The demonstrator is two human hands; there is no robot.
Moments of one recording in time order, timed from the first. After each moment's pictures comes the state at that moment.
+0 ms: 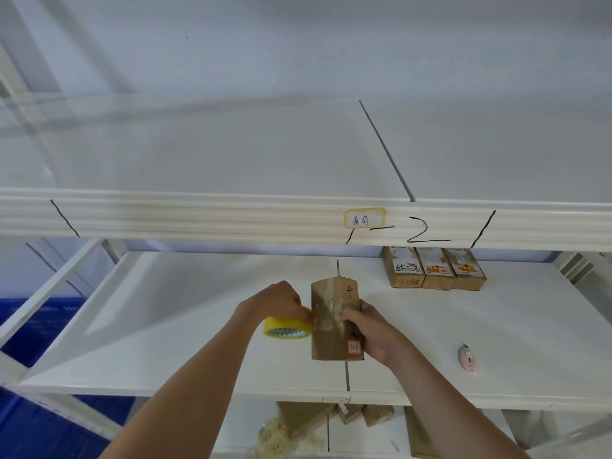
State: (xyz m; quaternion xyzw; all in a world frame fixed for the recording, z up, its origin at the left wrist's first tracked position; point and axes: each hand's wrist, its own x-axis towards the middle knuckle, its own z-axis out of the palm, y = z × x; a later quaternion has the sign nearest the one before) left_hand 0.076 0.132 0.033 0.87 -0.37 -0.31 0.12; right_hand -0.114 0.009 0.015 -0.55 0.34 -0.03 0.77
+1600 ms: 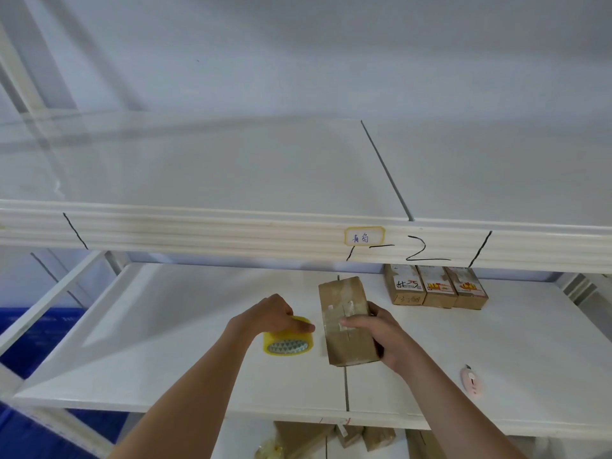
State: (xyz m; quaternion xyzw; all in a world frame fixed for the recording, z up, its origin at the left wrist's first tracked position) left_hand 0.081 0.138 0.032 0.88 -0.36 -0.28 0.11; right_hand -0.124 -0.004 0.052 -0.58 0.34 -0.06 0.74
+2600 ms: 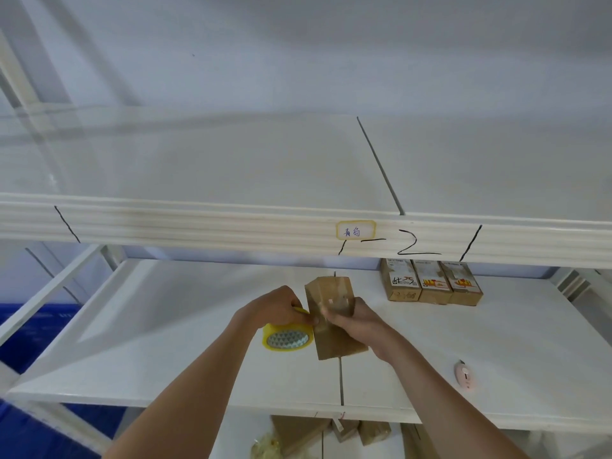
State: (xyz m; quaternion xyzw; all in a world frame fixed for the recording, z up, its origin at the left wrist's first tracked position) left_hand 0.075 0.126 0.038 0.85 -0.38 -0.31 0.17; right_hand -0.104 0.001 0.045 -0.73 0.39 0.02 0.57
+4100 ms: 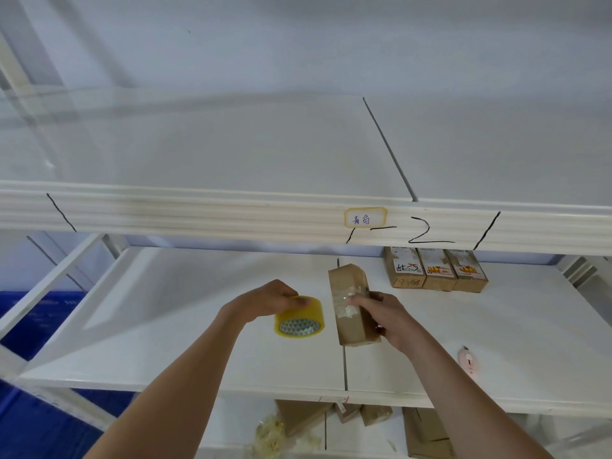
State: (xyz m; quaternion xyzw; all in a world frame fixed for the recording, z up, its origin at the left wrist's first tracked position) left_hand 0.086 0.148 0.026 0.80 -0.35 -0.39 0.30; right_hand -0.120 -0.022 0.034 -0.61 0.44 -0.06 0.66
